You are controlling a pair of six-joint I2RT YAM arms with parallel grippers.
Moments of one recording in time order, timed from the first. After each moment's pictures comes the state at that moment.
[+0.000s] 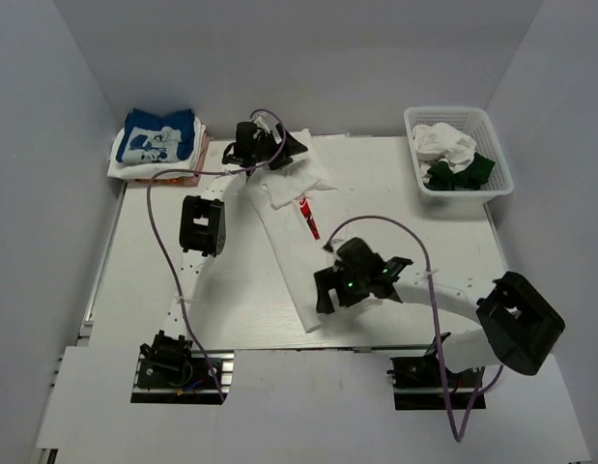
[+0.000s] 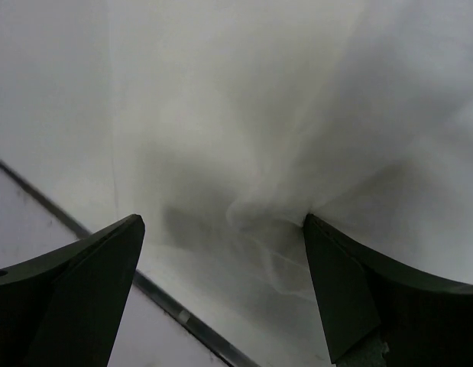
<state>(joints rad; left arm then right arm) -0.24 2.82 2.46 -0.05 0.58 -0.75 0.79 1.36 0.64 -0.27 -0.21 0.43</state>
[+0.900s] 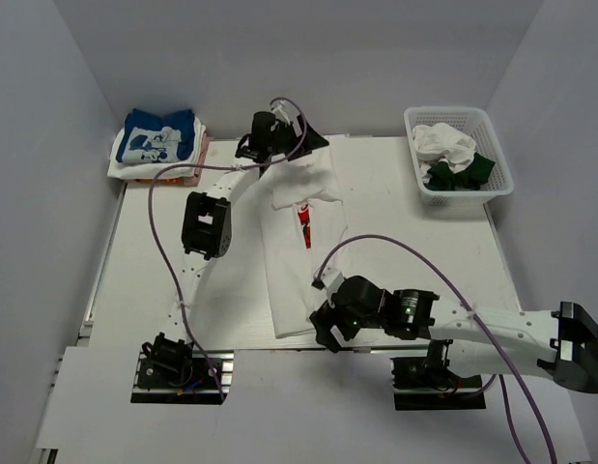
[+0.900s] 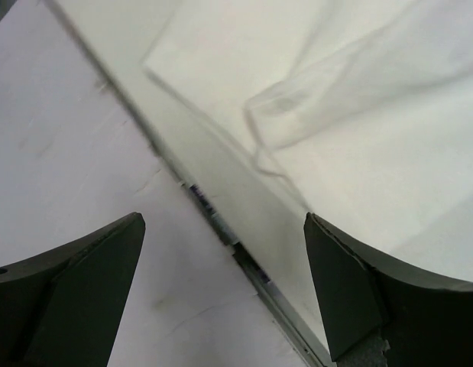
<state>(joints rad) -0.35 2.69 2.36 0.06 0.58 -0.76 1.27 1.03 0.62 -0.42 -0.01 0.32</state>
